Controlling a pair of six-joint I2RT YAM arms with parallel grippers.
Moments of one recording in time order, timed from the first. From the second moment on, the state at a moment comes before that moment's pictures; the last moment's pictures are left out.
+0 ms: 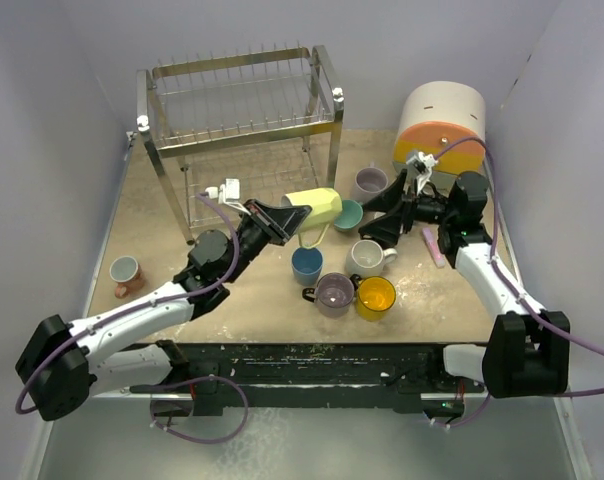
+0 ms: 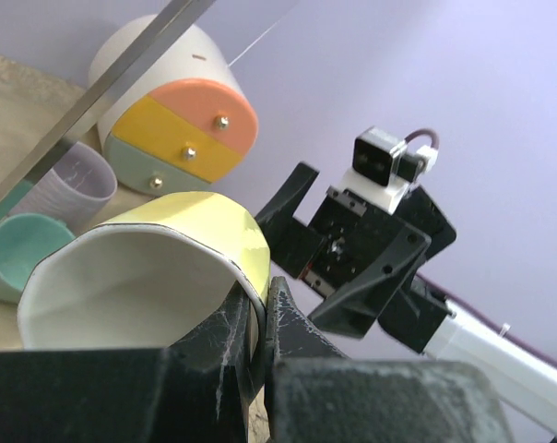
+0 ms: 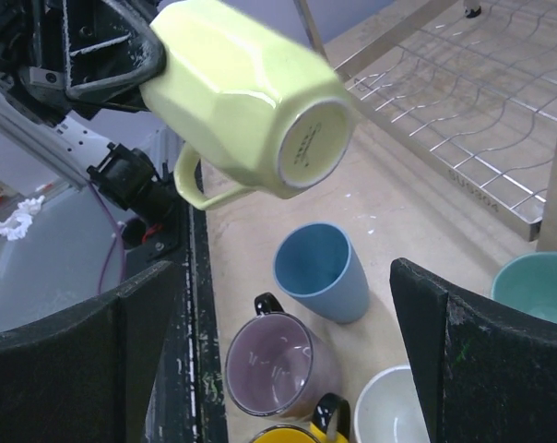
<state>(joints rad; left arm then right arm) -0.82 1.07 0.64 0.64 -0.14 -0.89 0.04 1.25 0.81 0.37 -1.30 0.36</state>
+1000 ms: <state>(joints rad) -0.89 1.49 0.72 1.33 -0.24 -1.00 0.16 1.26 0.60 0.97 -1.00 0.98</state>
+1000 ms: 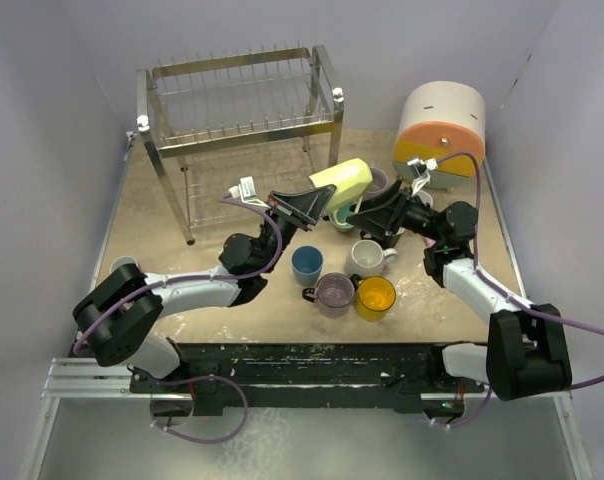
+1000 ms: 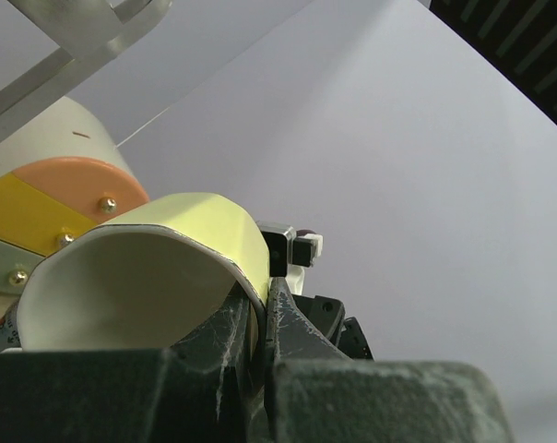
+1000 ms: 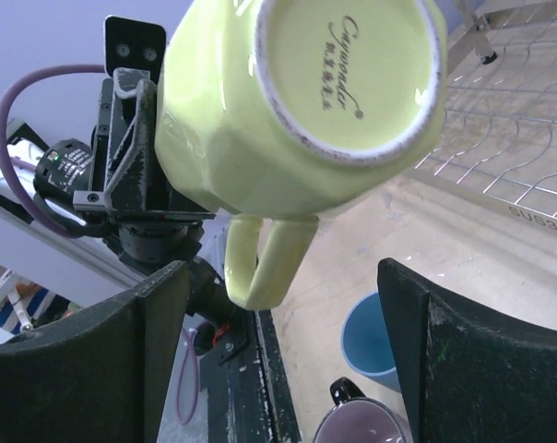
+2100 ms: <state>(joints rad) -0.92 1.44 0.73 1.15 -0.24 -0.96 0.21 1.31 0.65 0.81 -1.06 0.85</state>
